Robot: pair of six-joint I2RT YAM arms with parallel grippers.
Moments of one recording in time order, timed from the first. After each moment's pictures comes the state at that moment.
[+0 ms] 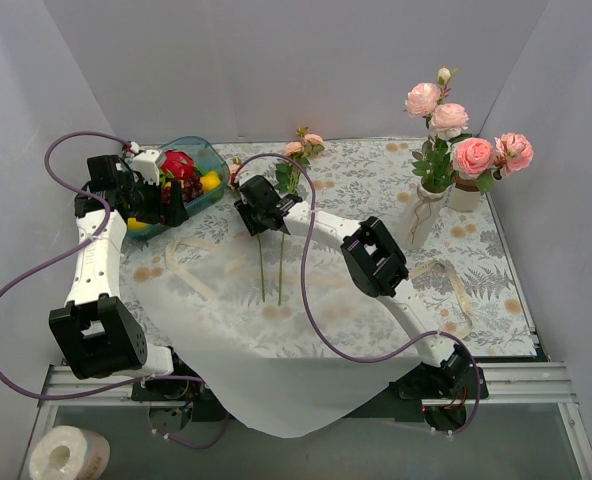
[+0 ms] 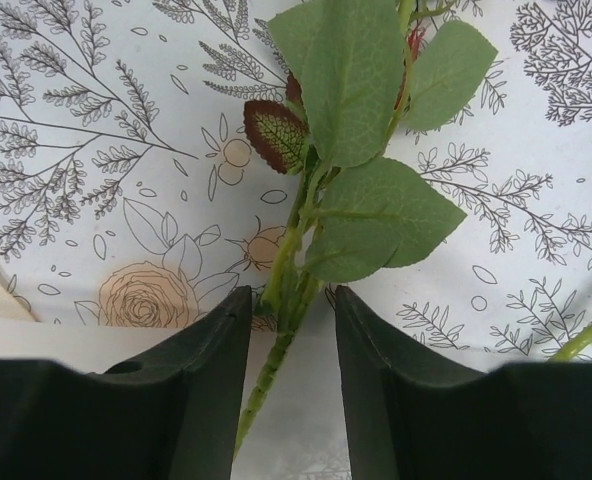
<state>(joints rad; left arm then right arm) 0.23 1.40 1.28 -0.73 0.48 0.31 0.87 2.47 2.07 -0.38 0.11 0.14</state>
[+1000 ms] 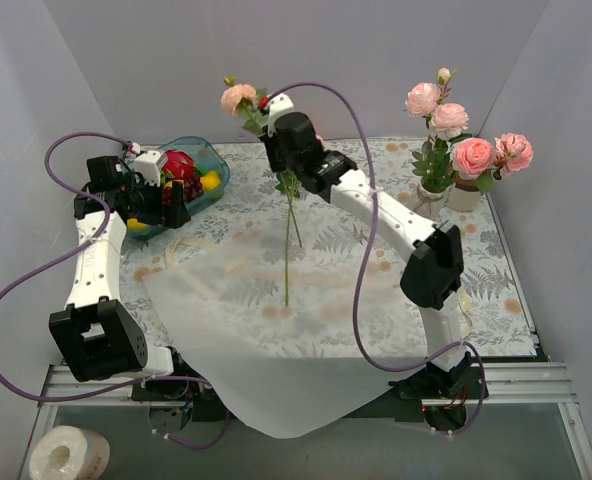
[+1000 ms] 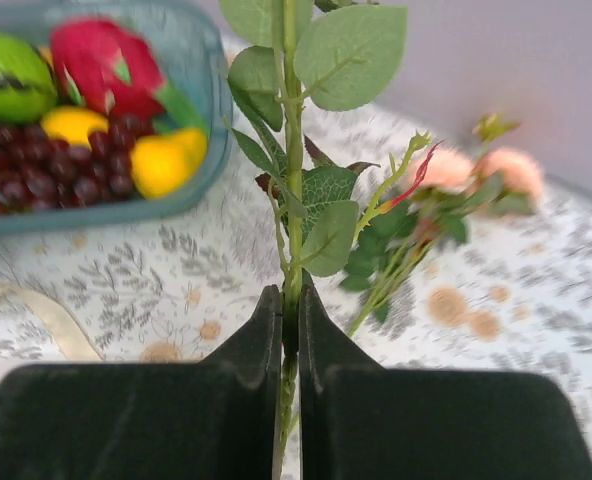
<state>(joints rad) 0.23 1.38 1.27 -0.74 0.52 0.33 0.80 2.11 2.04 -0.35 0.22 0.09</state>
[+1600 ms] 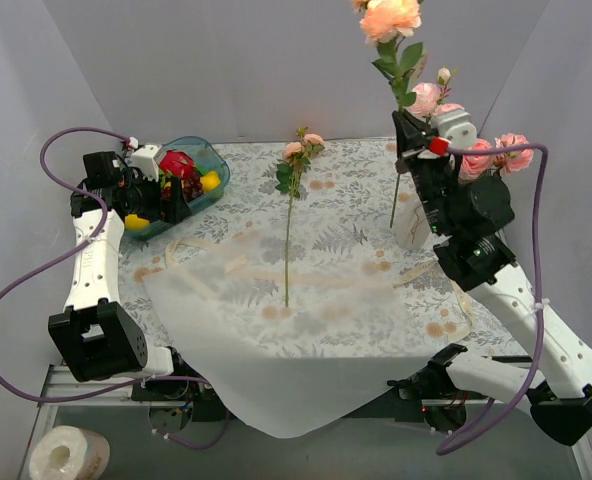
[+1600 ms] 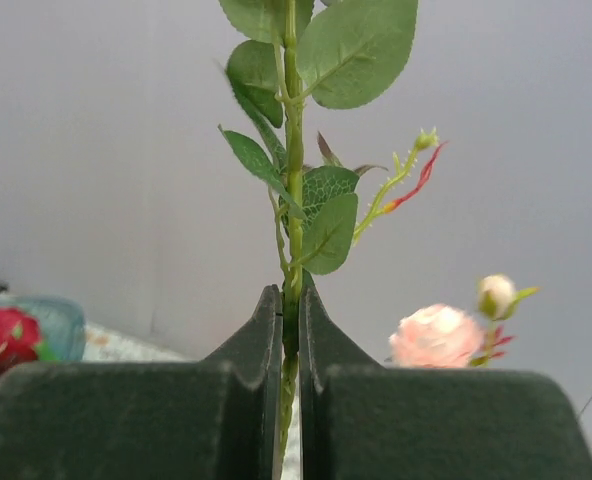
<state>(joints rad) 0.23 1.38 1.32 -0.76 0.57 0.31 0.66 1.09 1.29 0.18 0.25 -0.26</state>
